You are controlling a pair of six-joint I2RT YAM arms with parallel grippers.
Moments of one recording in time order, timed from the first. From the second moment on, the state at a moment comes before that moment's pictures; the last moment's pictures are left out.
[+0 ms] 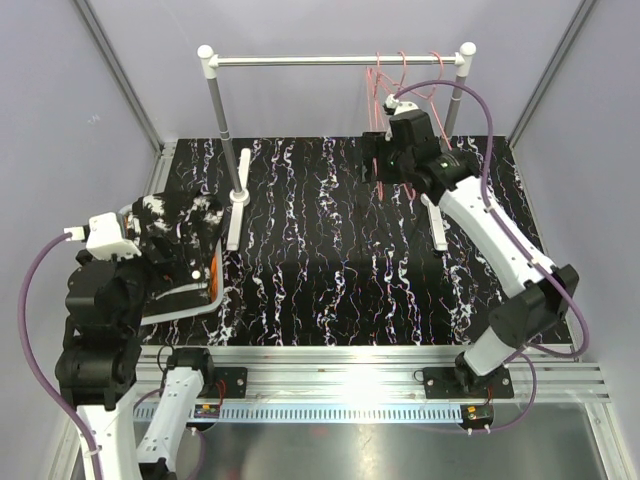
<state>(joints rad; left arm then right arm) 0.01 0.51 1.22 -0.99 -0.11 -0.20 0.51 1.63 1.75 -0.73 0.14 0.34</state>
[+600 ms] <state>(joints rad) -0.11 0.26 1.00 -0.90 -0.19 -0.07 0.50 0.83 1.32 -0.81 0.30 0.26</state>
